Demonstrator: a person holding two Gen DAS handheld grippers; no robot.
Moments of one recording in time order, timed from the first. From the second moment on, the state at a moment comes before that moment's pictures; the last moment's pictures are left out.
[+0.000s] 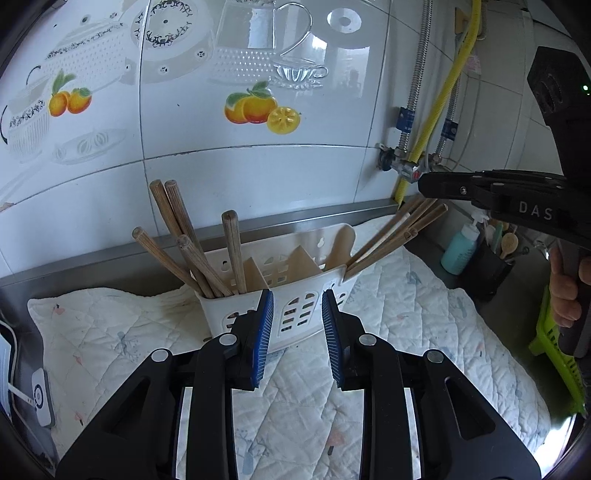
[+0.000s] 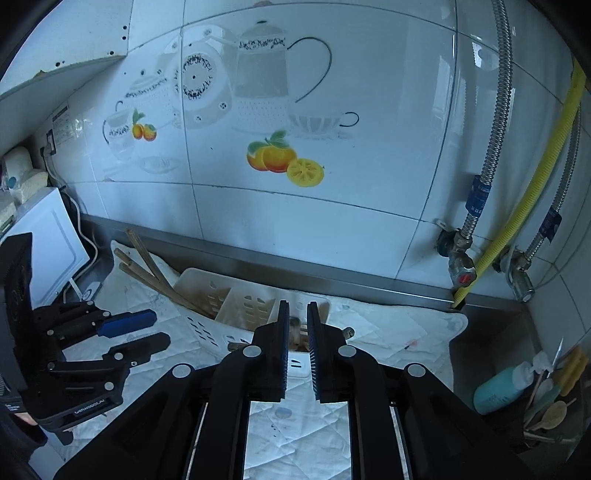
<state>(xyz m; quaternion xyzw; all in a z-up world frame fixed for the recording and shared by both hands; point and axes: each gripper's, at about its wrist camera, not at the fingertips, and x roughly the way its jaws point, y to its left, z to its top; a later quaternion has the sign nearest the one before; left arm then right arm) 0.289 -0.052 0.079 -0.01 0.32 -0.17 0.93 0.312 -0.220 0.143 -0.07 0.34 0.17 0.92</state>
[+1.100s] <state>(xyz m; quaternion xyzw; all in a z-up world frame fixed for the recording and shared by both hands) 0.122 0.003 0.056 -0.04 0.28 -0.11 0.95 0.084 -0.227 0.075 -0.01 0.26 0.15 0.95</state>
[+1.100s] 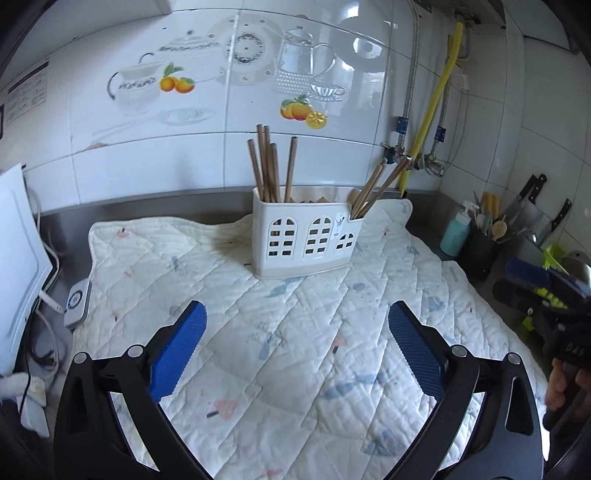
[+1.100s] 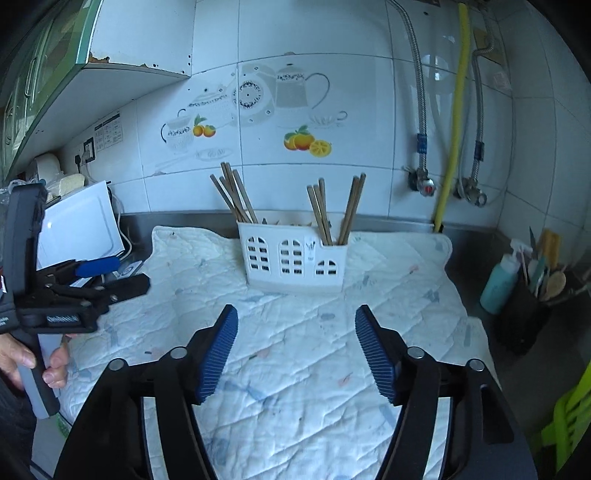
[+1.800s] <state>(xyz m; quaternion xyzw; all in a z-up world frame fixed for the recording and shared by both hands) 0.066 0.022 0.032 -0.04 0.28 -0.08 0.96 0.048 -0.229 0.043 0.00 0.27 0.11 0.96</state>
